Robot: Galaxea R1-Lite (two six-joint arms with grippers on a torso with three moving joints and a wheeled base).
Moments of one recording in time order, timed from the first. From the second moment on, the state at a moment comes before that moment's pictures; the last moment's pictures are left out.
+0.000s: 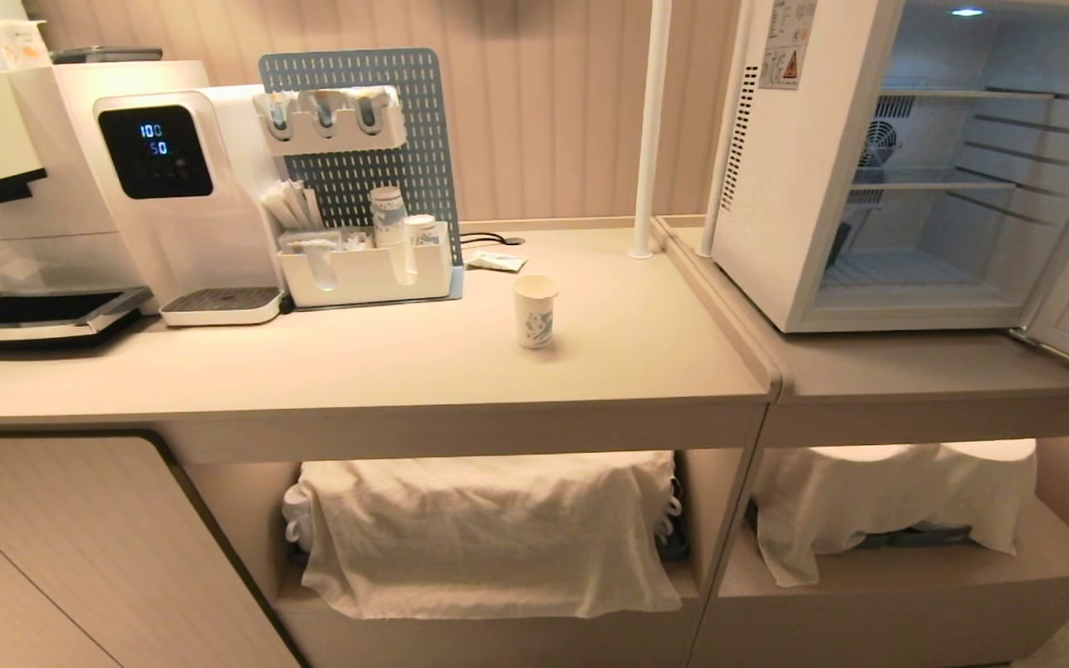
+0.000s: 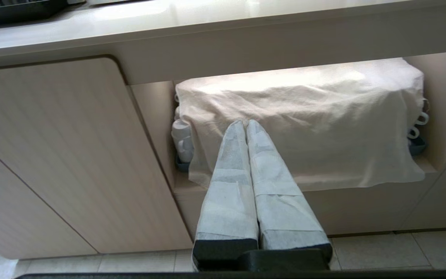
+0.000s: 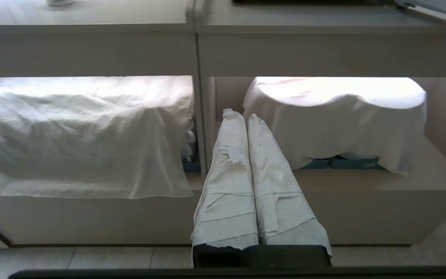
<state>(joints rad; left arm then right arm) 0.00 0.00 0.00 0.01 -0.01 0.09 0.00 0.00 0.00 0.00 0.01 -0.05</state>
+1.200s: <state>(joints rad) 0.00 0.00 0.00 0.01 -0.01 0.08 0.00 0.00 0.00 0.00 0.01 -0.03</state>
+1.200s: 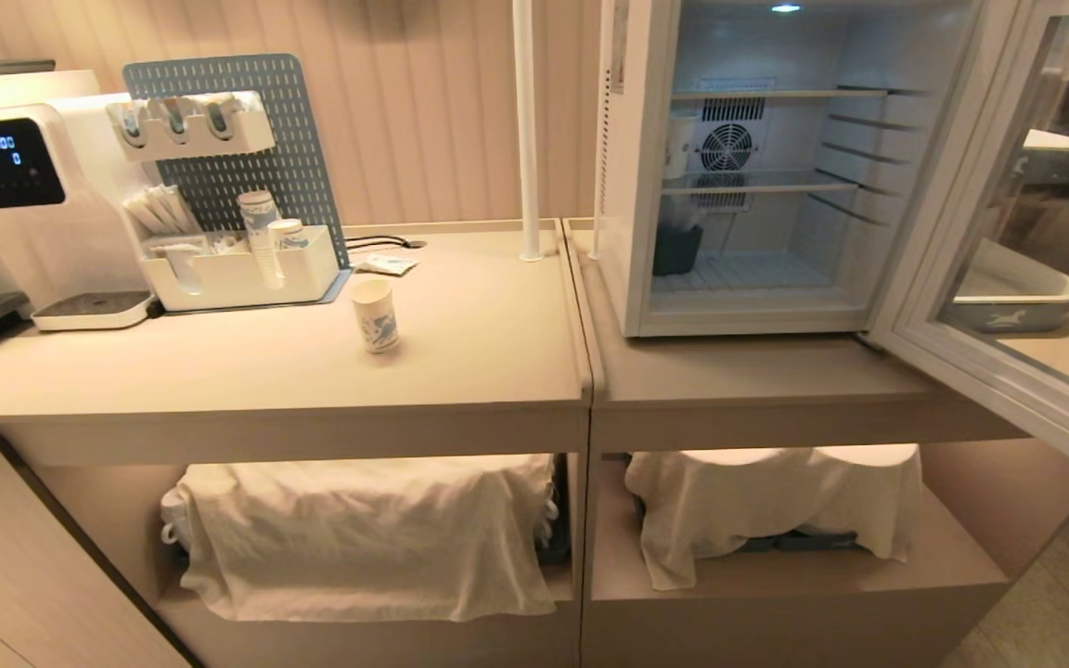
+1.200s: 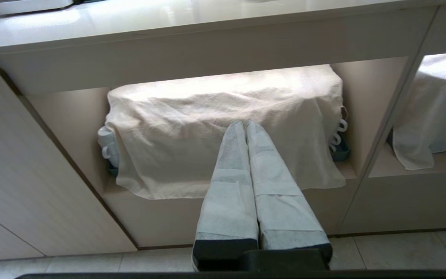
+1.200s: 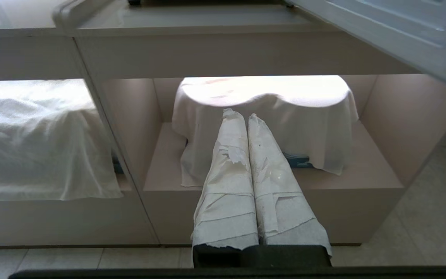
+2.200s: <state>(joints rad) 0.00 0.00 0.00 0.01 -0.01 0.08 0.00 0.00 0.00 0.01 0.01 -0.04</state>
